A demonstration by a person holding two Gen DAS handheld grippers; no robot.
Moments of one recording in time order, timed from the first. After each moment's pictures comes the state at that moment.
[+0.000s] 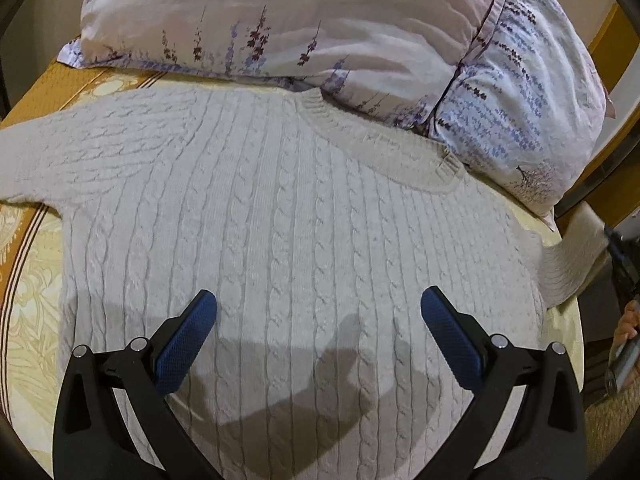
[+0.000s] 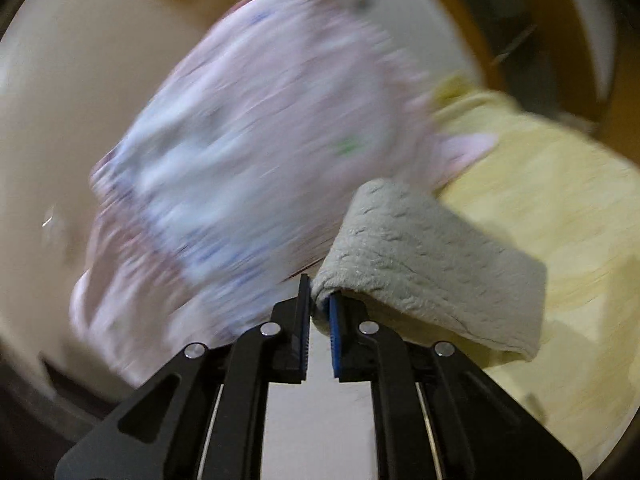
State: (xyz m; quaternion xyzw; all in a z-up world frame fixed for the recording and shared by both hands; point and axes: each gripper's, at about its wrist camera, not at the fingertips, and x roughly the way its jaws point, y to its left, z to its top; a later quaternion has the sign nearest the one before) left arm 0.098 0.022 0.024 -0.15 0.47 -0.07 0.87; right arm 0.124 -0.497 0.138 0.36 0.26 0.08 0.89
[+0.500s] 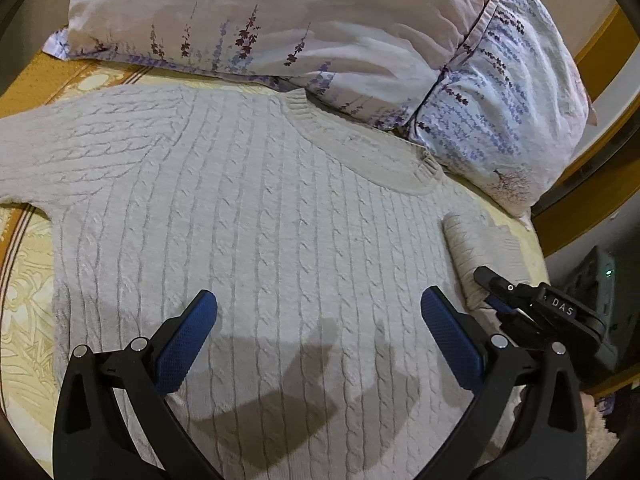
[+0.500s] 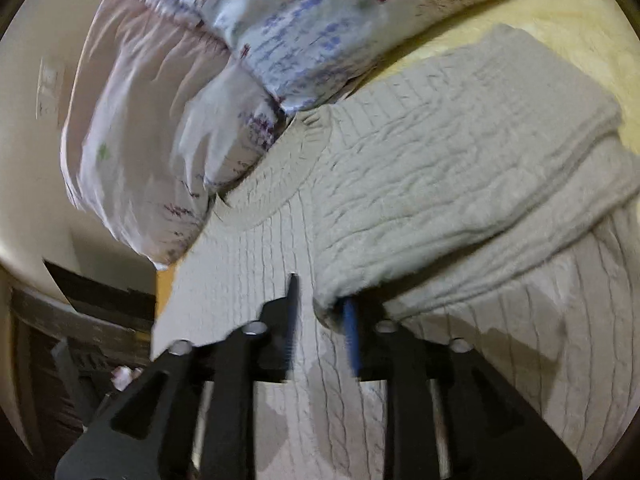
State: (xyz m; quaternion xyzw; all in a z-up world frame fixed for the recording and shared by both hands) left arm 0.097 0.031 0.028 -0.18 0.48 -0.12 0.85; right arm 0.120 -0.344 0.044 0.34 0.44 0.18 0.81
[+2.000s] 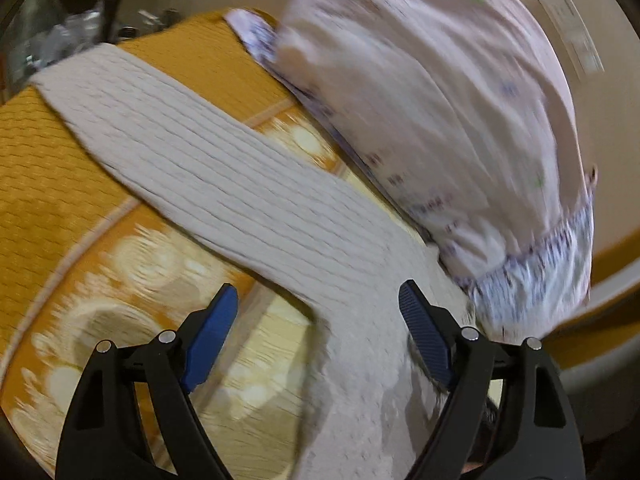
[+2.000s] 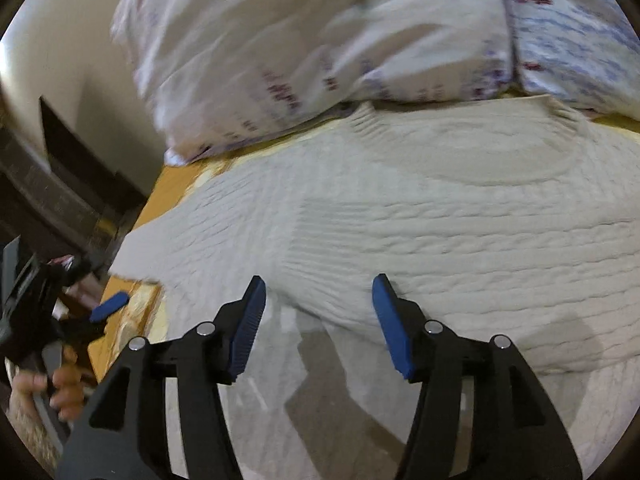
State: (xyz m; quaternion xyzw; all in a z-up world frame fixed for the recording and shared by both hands) left arm 0.078 0.247 0.033 -0.39 0.40 0.01 0.83; right arm 0.140 -0.133 0.056 0.10 0.45 0.28 0.84
